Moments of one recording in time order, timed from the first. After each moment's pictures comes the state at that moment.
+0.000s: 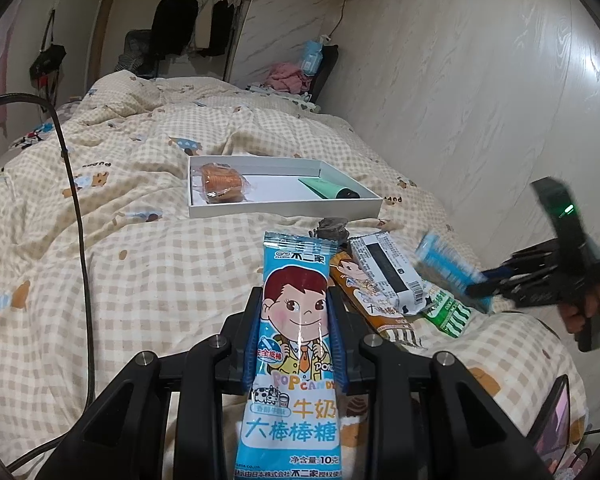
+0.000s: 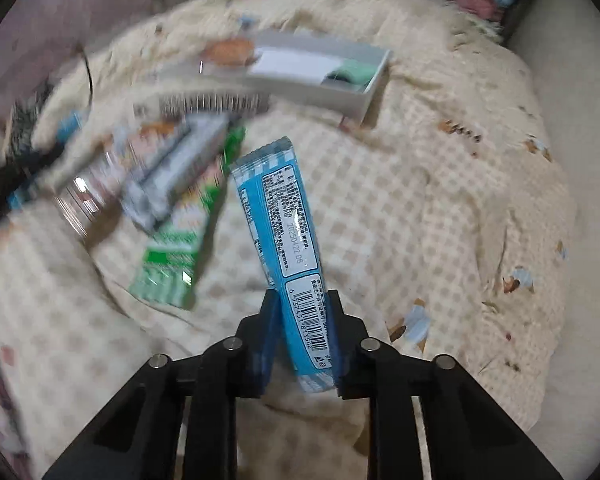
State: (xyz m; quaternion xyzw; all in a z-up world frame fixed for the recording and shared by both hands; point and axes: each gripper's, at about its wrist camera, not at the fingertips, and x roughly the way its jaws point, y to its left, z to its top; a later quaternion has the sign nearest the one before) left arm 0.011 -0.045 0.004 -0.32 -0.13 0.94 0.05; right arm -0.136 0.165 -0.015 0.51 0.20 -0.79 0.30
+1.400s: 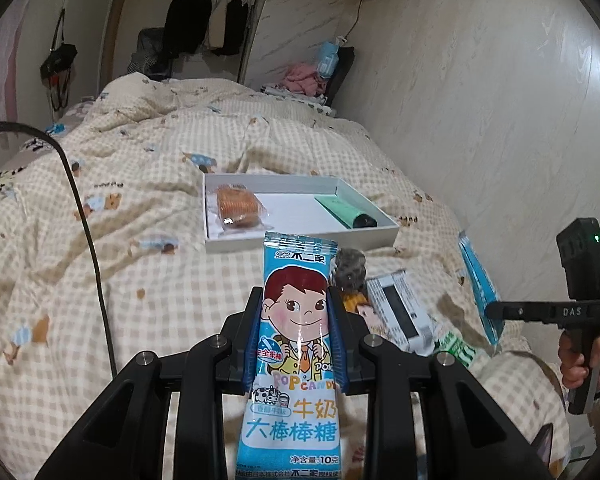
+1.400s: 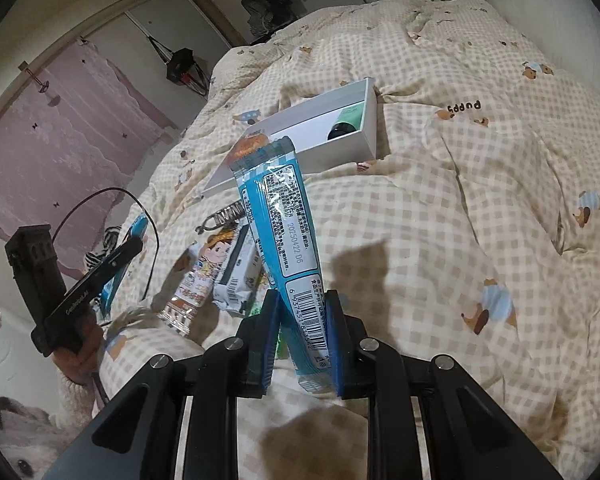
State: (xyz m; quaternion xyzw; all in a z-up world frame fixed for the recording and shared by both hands) left arm -0.019 -0.061 0.036 -0.33 -0.13 0.93 0.02; right arm -0.144 0.190 -0.007 0.50 -0.07 -0.79 0.35
